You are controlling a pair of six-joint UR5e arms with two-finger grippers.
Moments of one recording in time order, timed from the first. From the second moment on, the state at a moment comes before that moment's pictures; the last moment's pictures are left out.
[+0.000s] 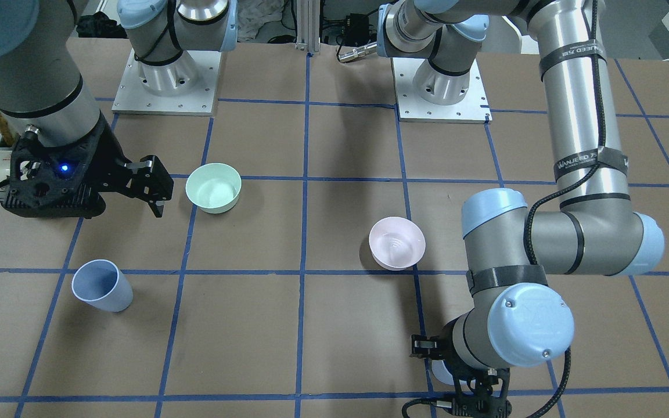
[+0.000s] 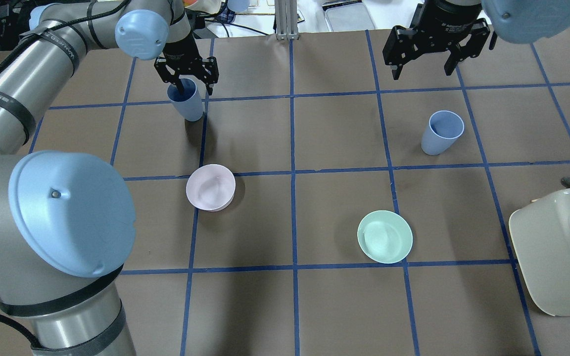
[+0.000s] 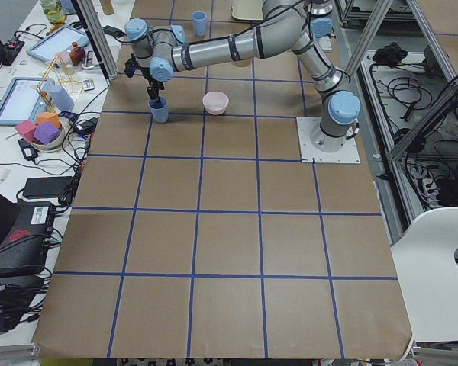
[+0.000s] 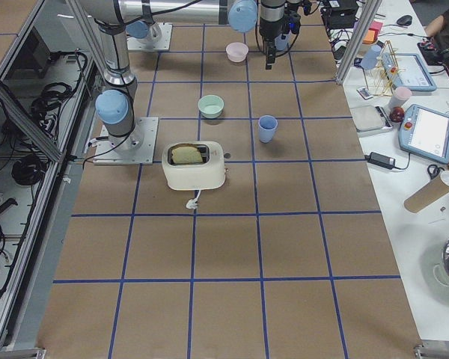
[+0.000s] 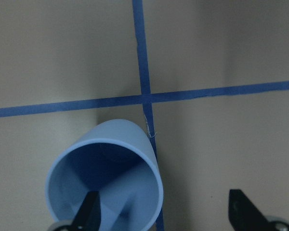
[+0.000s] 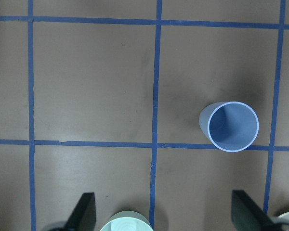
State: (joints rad) left arm -1.58 -2.30 -1.11 -1.39 1.57 0.06; right arm 1.58 -1.38 1.41 -1.66 -1.58 -0.03
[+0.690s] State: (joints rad) left arm -1.60 -2.25 -1.10 -1.45 1.57 0.02; right arm 1.58 -1.38 1.42 -1.66 -1.58 -0.03
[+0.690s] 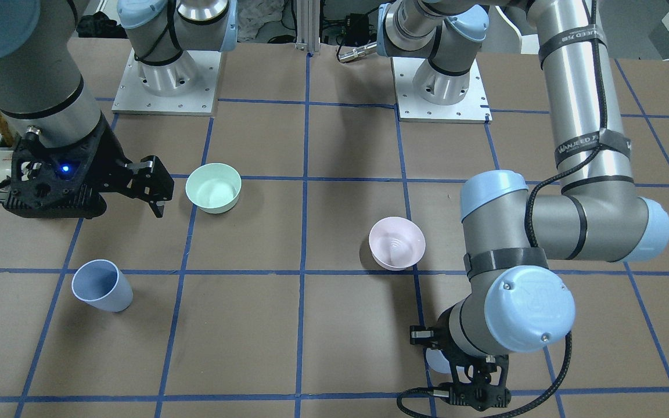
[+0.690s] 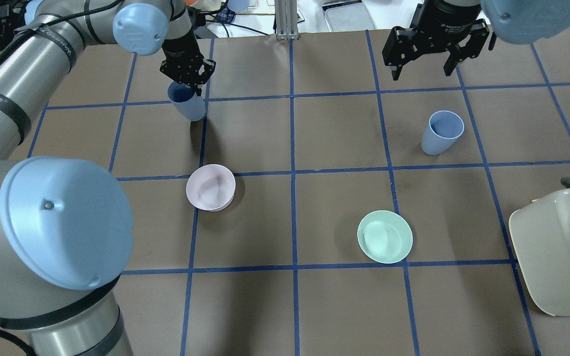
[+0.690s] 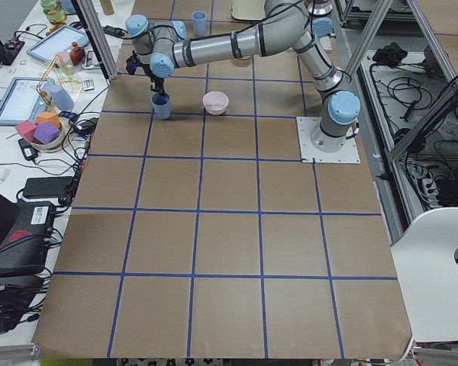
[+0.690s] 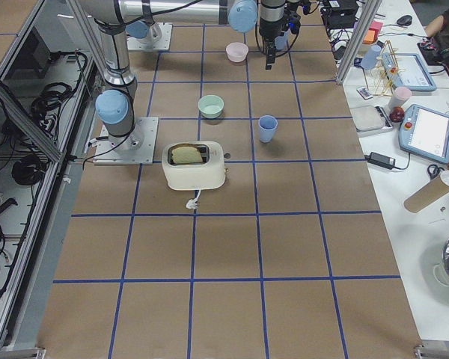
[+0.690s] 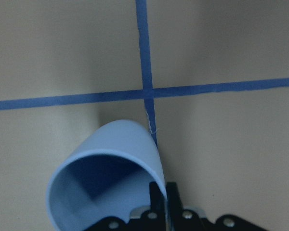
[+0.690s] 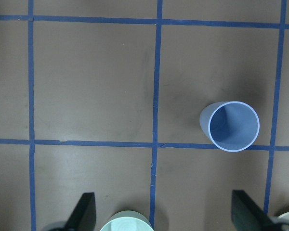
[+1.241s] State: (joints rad) left arm -1.77 -2.18 -1.10 -1.51 1.46 -0.23; right arm 1.58 -1.38 1.42 -1.66 -1.58 -0.03
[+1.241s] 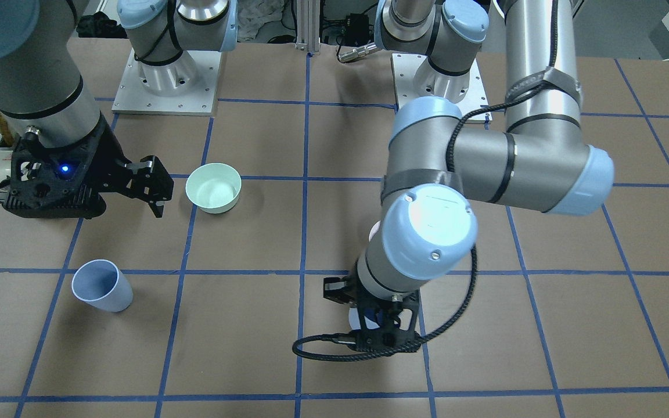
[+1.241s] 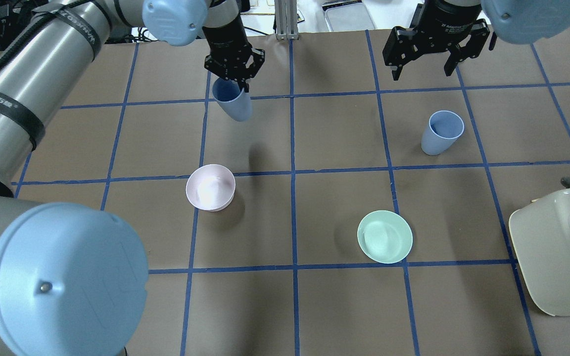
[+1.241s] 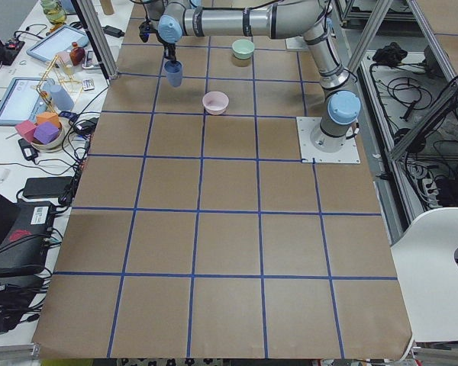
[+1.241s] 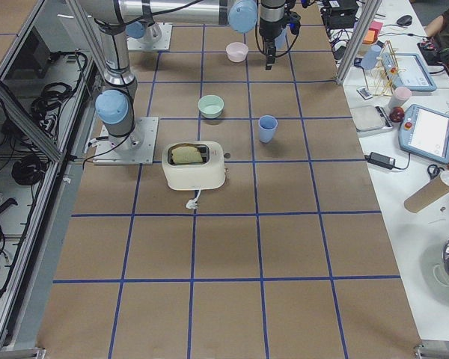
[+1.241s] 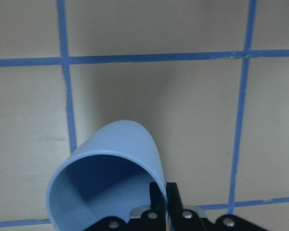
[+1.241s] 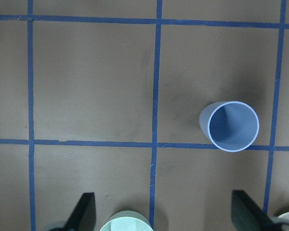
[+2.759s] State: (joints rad) left arm -1.88 -2.15 -1.21 -1.48 1.39 -0.60; right arm 1.57 -1.38 1.42 -1.66 -1.58 -0.04
